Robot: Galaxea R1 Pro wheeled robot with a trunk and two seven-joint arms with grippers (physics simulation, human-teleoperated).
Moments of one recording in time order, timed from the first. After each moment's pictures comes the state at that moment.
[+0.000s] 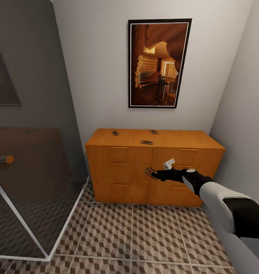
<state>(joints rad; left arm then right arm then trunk) -0.07 0.05 -0.11 -0.28 0.01 0.03 -0.01 -1.18 -0.09 0.06 -0.05 0.17 -0.04 0.64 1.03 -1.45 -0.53</state>
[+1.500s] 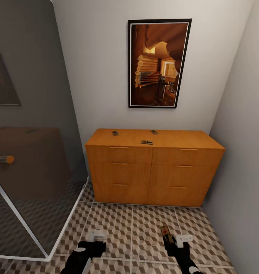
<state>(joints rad) -0.20 -0.11 -0.11 -1.04 0.00 0.52 0.14 -0.54 0.01 0.05 -0.02 -0.02 -0.55 -0.02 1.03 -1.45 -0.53</state>
